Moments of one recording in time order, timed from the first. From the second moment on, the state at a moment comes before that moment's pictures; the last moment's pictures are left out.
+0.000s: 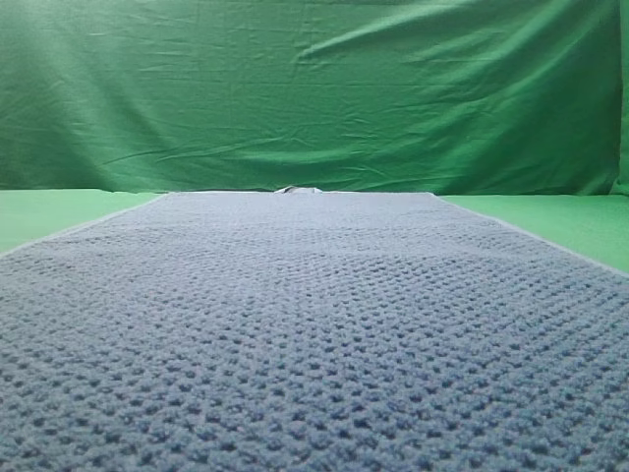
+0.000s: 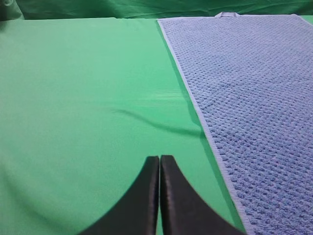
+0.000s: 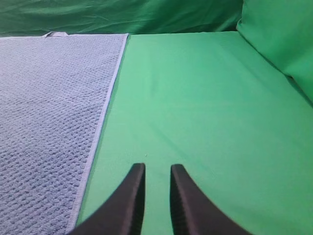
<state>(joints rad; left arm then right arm) -0.12 -0.02 0.02 -0.15 0.34 0.11 0.06 -0.02 0.02 0.03 0.38 -0.05</state>
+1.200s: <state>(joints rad) -0.12 -0.02 0.02 -0.29 0.10 0.11 0.06 -0.02 0.03 0.19 0.21 -0.05</state>
